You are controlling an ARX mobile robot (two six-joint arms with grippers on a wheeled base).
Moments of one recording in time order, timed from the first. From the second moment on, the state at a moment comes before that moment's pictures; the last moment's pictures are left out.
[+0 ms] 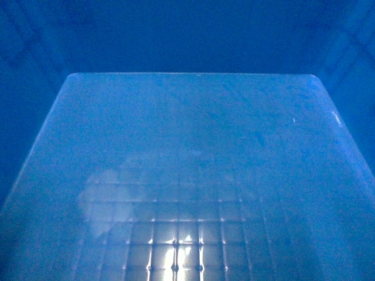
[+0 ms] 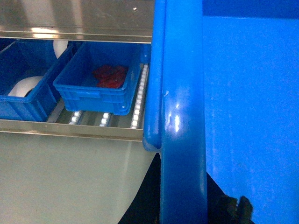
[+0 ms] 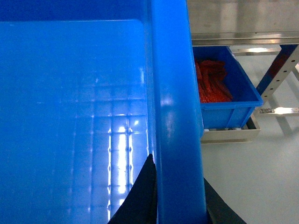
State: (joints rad) left arm -0.46 0.76 0.52 -0.22 -0.50 -0.23; right arm 0.40 0.84 0.50 -0.10 0.38 0.21
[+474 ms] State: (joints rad) left arm -0.46 0.76 0.52 -0.22 -0.50 -0.23; right arm 0.40 0.84 0.50 -0.10 0.38 0.21
